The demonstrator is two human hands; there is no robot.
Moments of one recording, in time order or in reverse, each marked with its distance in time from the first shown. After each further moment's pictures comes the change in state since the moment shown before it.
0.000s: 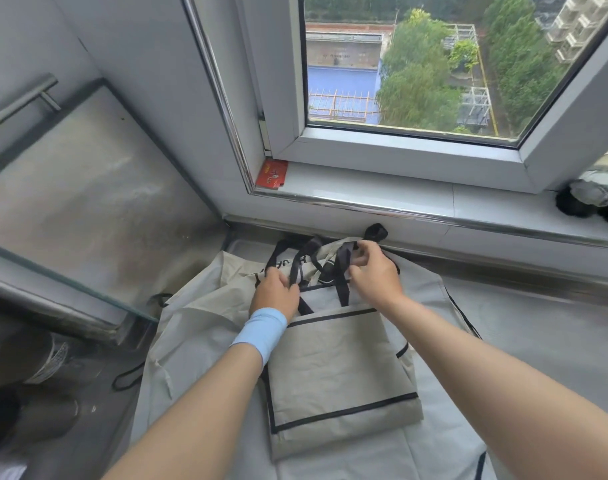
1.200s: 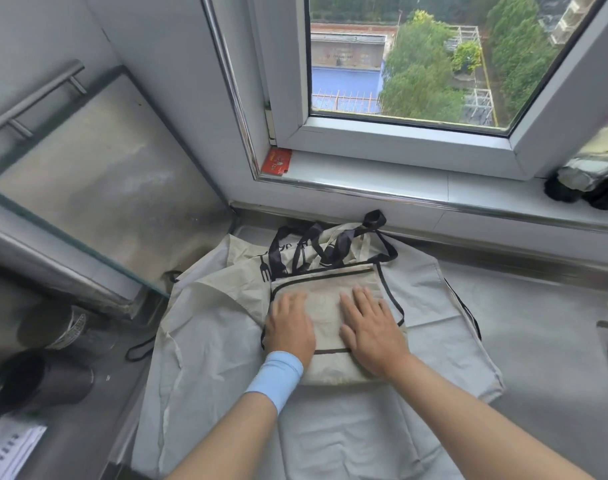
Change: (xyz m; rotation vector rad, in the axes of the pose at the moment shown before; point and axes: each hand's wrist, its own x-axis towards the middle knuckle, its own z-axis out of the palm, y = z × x) left_hand -0.086 -0.050 0.050 0.270 0.165 0.352; right_hand -0.109 0.082 0.032 -0.781 -0.179 -0.405
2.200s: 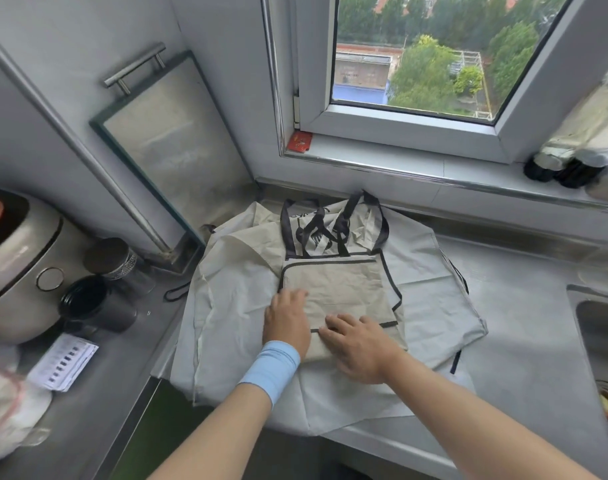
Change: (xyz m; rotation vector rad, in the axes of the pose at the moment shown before) left_hand -0.114 -0.020 -0.051 0.045 -0.003 0.009; right_hand -0.110 -0.068 -0.006 -0.185 -0.157 -0.491
